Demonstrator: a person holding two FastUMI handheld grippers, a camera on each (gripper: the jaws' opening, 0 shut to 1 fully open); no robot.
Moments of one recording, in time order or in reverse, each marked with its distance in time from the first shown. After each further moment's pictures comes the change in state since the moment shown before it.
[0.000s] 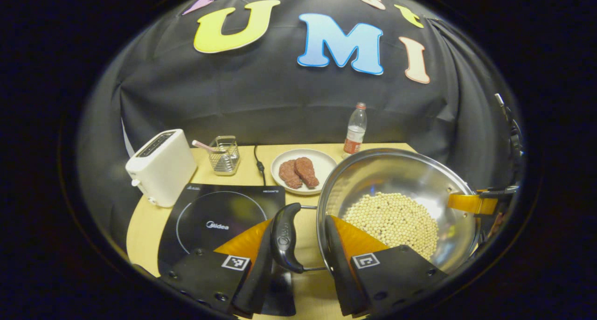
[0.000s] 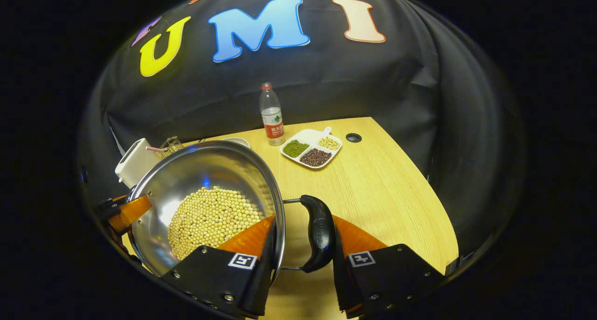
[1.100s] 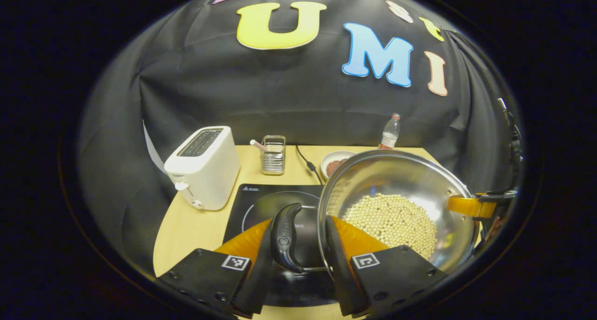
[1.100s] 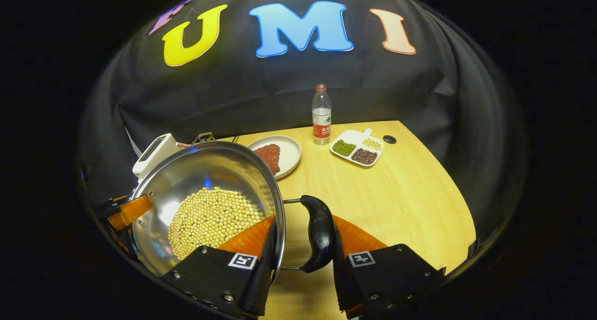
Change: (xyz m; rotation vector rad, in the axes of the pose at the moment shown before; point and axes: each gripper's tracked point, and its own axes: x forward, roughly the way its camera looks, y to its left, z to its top) left arm -0.029 0.152 -0.004 -0.032 0.022 0.044; right arm -0.002 0.146 -0.012 -0.021 0.032 0.040
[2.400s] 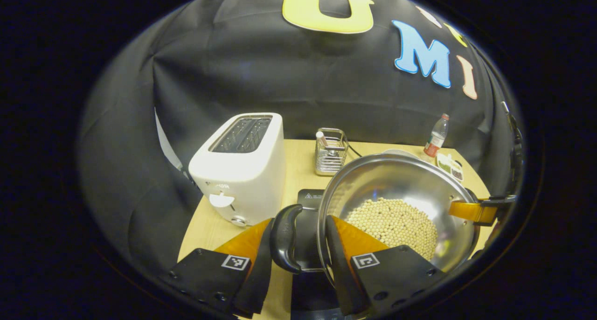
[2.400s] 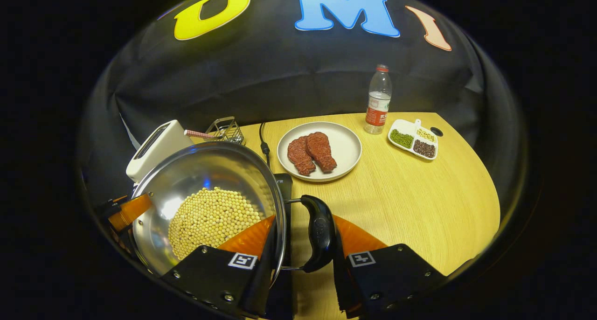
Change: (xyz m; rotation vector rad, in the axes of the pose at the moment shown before) left arm 0.076 0.145 -0.010 -0.034 0.020 0.072; right arm 0.091 0.130 -0.006 -0.003 0.054 0.027
